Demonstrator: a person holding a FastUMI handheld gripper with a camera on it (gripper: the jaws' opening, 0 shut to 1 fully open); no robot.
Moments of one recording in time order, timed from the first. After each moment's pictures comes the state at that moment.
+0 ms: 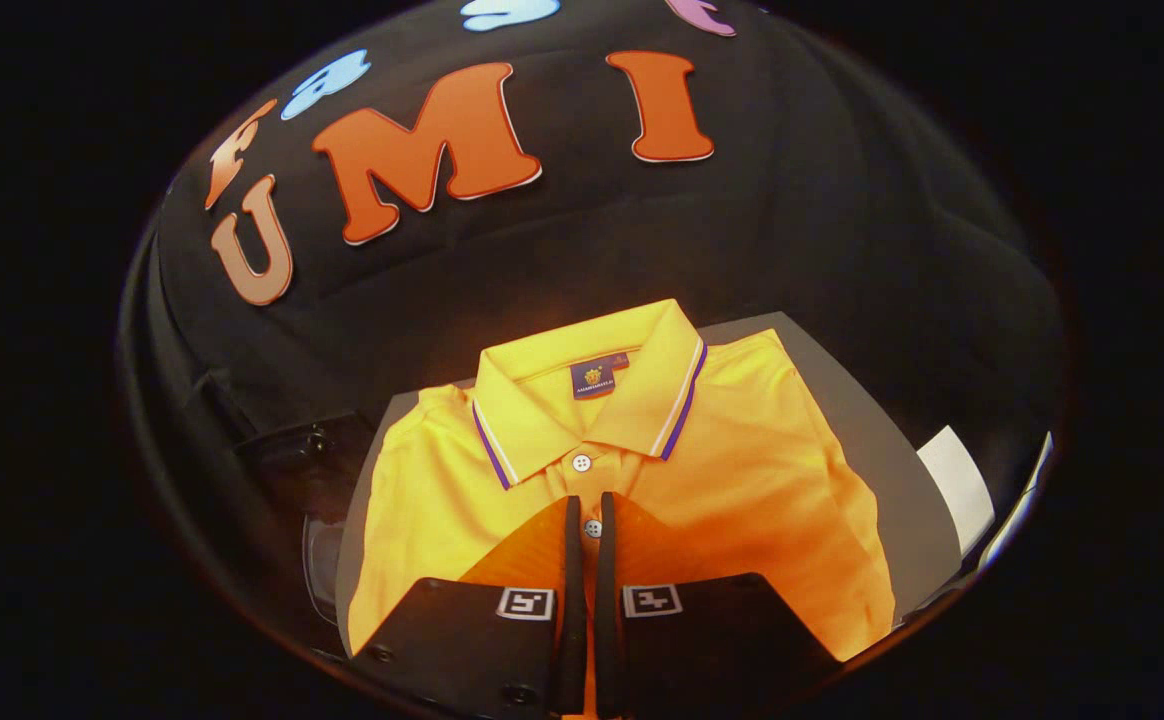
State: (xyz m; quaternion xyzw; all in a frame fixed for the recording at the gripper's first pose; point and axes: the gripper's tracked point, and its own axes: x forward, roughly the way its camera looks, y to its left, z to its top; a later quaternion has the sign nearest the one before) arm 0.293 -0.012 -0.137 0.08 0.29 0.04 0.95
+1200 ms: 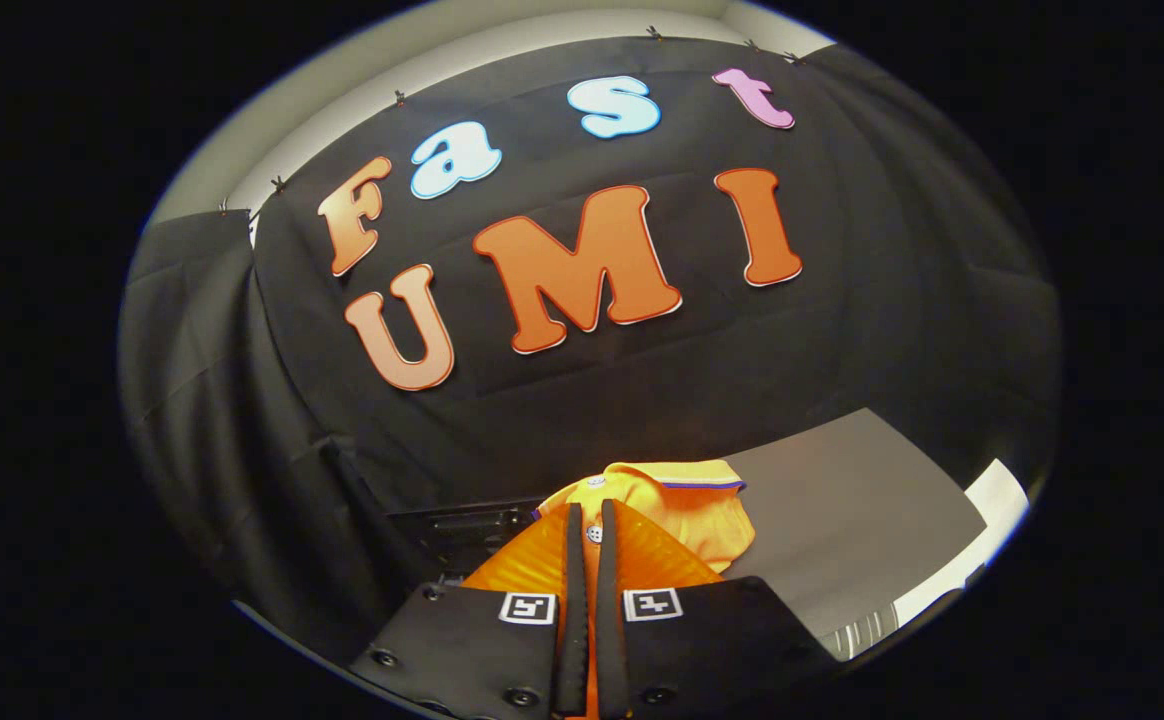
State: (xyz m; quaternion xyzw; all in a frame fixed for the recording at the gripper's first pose) arm 0.190 0.153 0.009 0.11 0.15 0.15 0.97
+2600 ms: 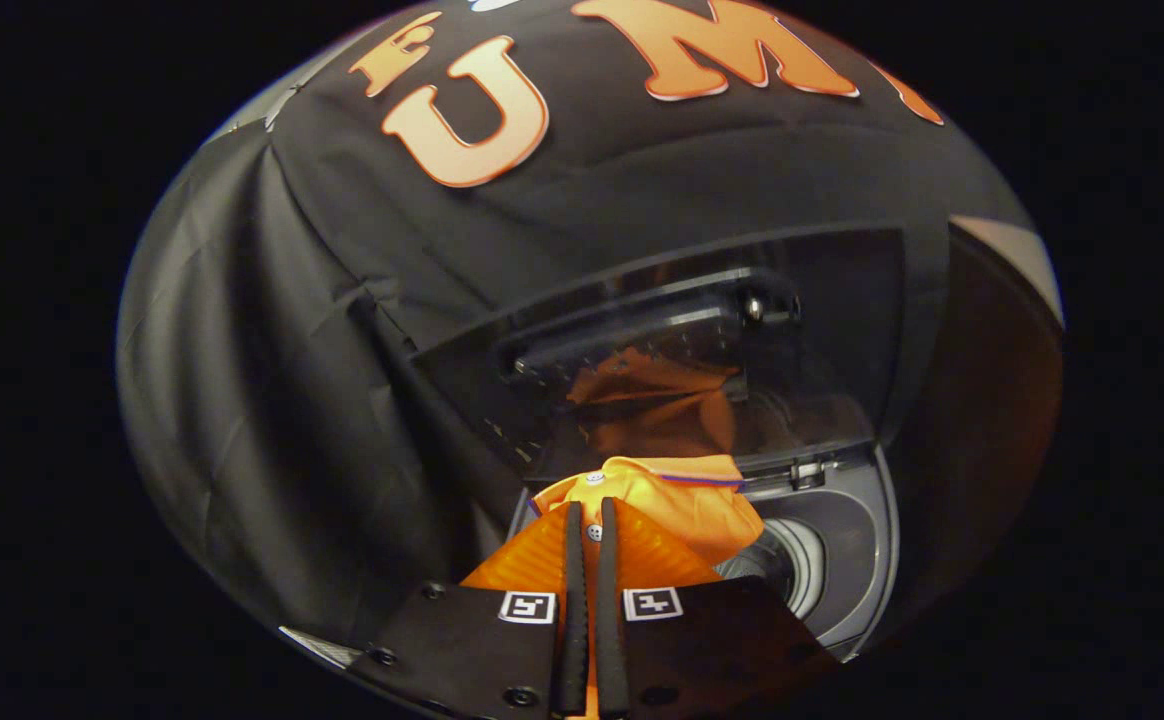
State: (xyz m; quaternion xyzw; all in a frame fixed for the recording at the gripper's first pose) arm 0.269 0.440 -0.295 0.11 0.36 0.27 0.89
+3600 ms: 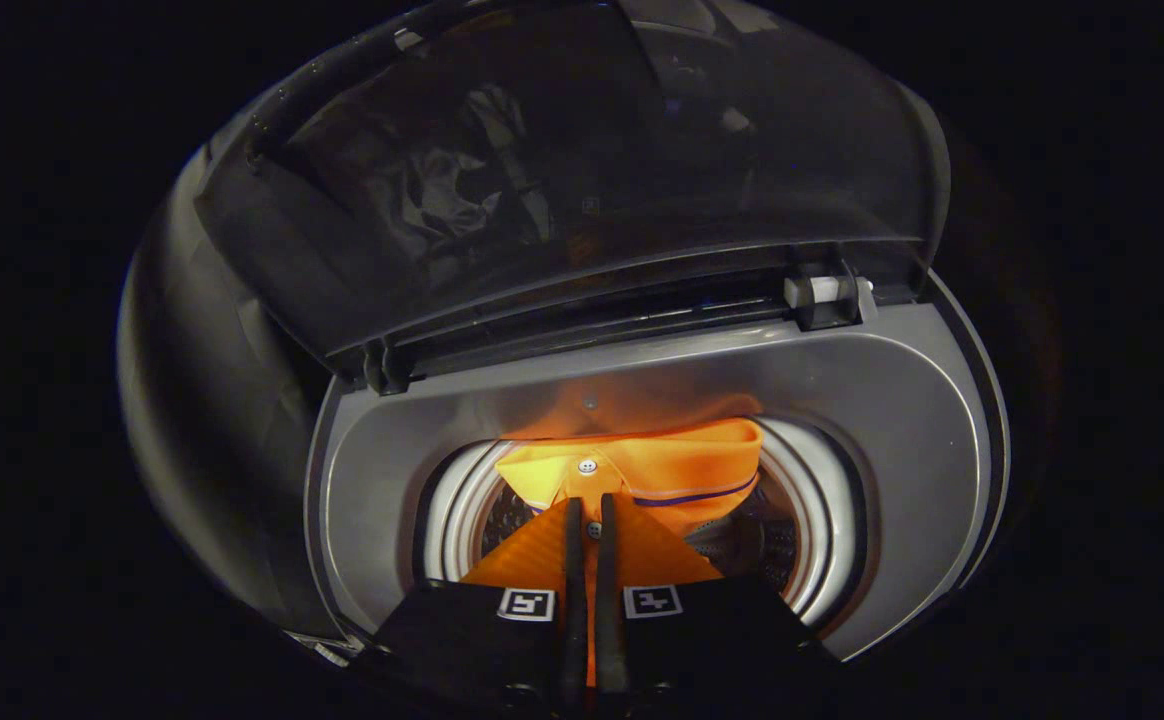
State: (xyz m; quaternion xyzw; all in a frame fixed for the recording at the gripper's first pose) arm 0.282 0.414 -0.470 0.06 0.47 0.18 0.86
